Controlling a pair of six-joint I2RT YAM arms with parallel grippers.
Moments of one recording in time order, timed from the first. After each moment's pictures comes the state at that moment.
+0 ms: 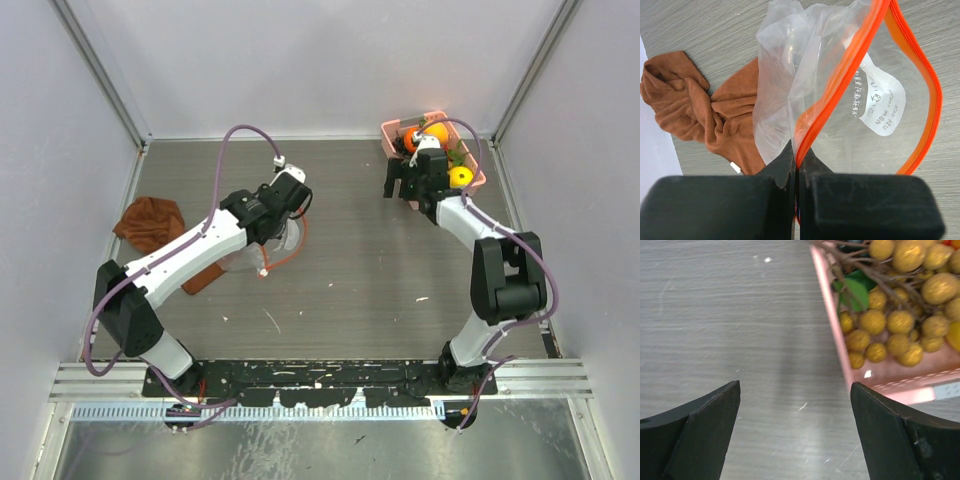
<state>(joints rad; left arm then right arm) -0.77 1.58 1.46 -0.89 -0.61 -0.23 0.17 1.66 1.11 0.00 0.01 0.18</state>
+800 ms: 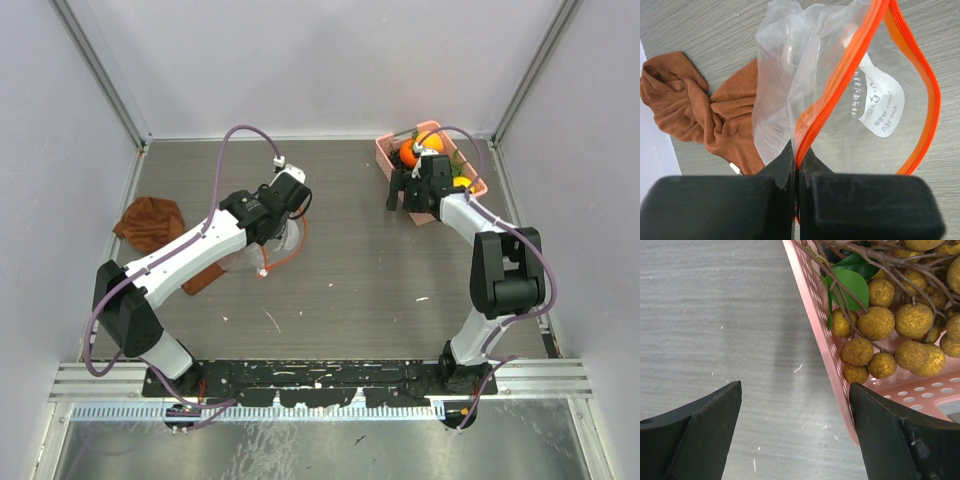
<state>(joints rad) -0.77 1.58 1.45 -0.88 -0.60 -0.22 0.11 1.76 1.19 -0.19 -0.08 0.16</state>
